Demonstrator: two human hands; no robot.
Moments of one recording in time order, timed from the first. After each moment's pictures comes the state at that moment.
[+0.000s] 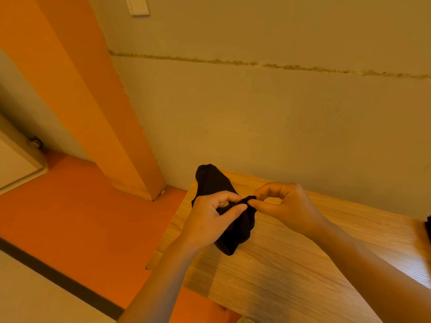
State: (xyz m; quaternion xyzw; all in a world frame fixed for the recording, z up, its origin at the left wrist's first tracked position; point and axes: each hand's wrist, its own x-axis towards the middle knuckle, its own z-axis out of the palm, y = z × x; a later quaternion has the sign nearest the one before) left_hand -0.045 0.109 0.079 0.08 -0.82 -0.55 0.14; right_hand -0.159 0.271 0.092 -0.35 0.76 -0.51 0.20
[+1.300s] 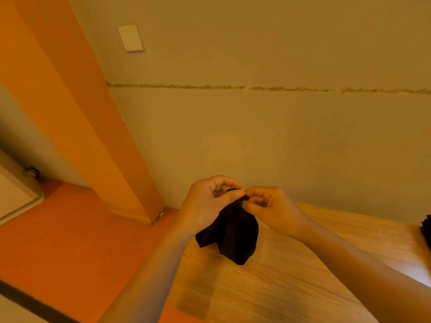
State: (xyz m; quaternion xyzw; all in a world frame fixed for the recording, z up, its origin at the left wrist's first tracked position) left_hand -0.077 0.095 0.137 0.10 -0.81 -0.56 0.12; right_hand -0.157 0.252 0.116 -0.34 0.75 -0.52 0.23
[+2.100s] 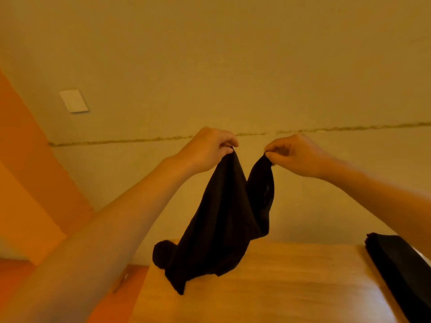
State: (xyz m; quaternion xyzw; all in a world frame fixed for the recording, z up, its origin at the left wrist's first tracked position) left_hand -0.254 0.138 0.280 -0.12 -0.95 -0.24 0.13; right_hand -0.307 0.360 0.252 -0.30 0.89 -0.35 -0.03
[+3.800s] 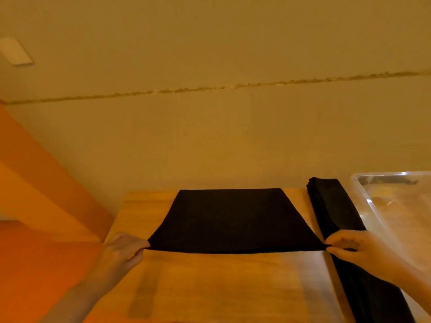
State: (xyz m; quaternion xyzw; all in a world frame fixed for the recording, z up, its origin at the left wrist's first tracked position) left_hand -0.038 0.052 -0.029 -0.08 -1.00 -0.05 -0.02; right_hand -0.157 0.655 0.056 -0.13 0.89 -0.40 0.19
